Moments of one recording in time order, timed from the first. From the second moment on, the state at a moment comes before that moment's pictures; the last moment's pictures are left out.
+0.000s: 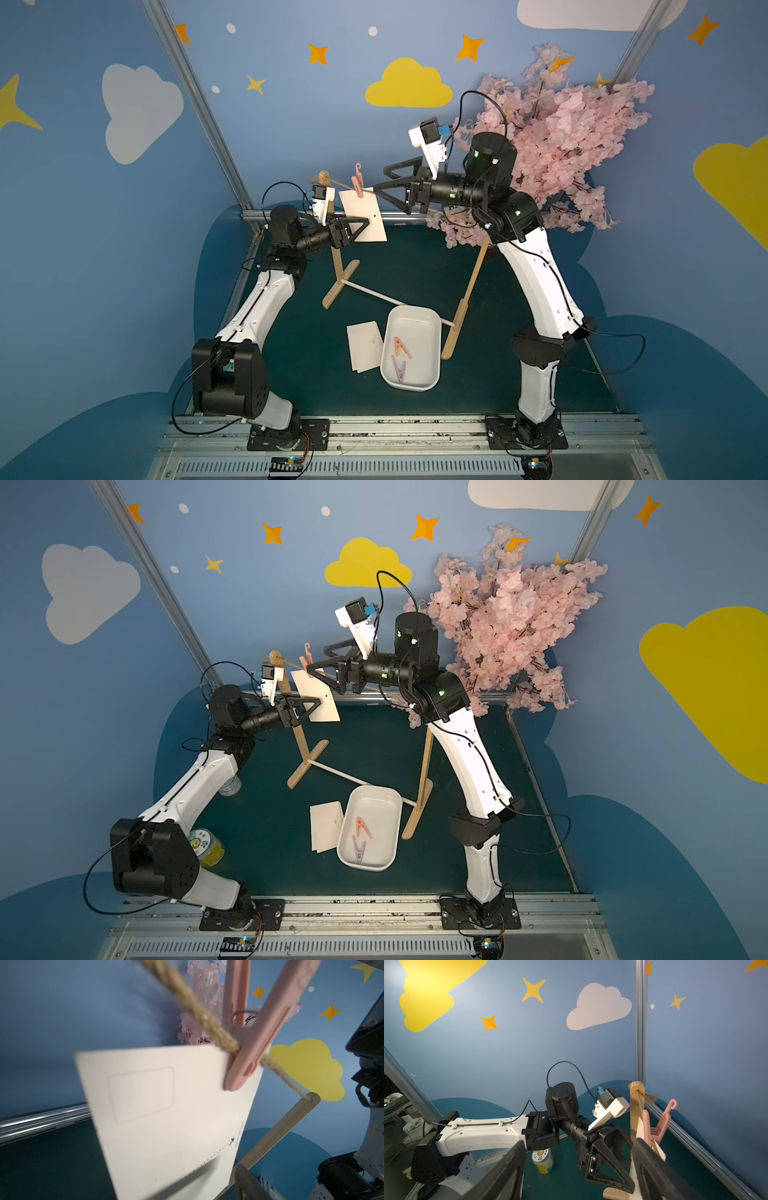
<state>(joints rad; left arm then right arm) -0.08 1.51 1.25 0.27 0.94 -0.52 0.65 1.99 2.67 -0.66 -0.74 0.21</state>
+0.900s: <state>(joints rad) -0.08 1.46 1.23 0.19 0.94 -0.48 0.72 2.15 2.71 -0.47 -0.52 0.20</state>
